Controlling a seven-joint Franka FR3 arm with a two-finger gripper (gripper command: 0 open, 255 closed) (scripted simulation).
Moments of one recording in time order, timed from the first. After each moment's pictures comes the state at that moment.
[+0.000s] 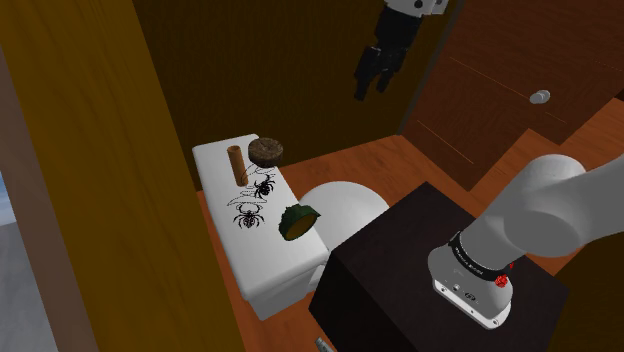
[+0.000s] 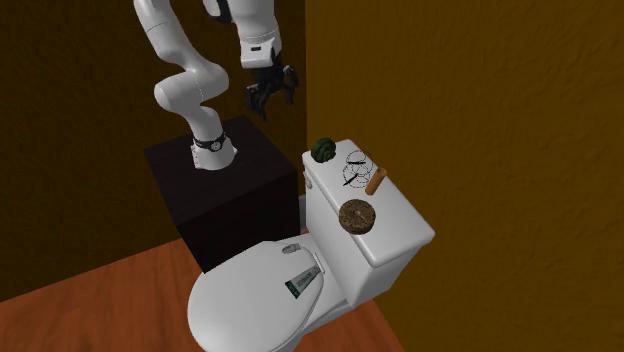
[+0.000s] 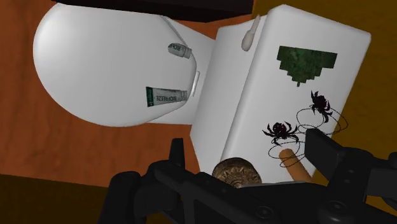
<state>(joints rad) 0.15 -0.56 0.08 -2.33 0.15 1.81 0.03</state>
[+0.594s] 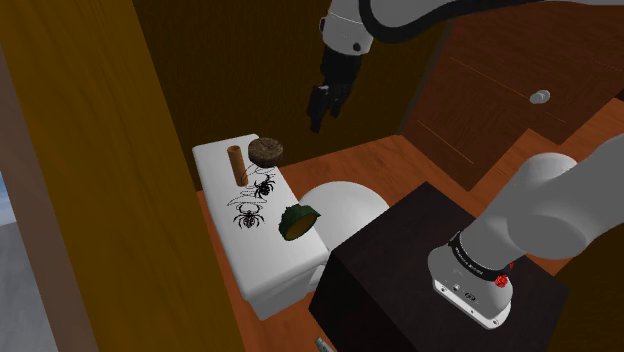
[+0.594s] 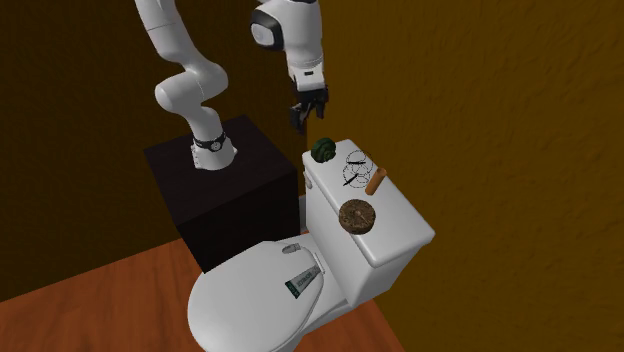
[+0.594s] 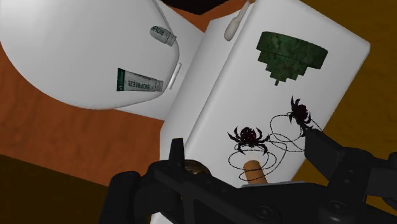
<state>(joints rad) 0.23 -0.33 0.19 -2.30 0.15 2.00 0.01</state>
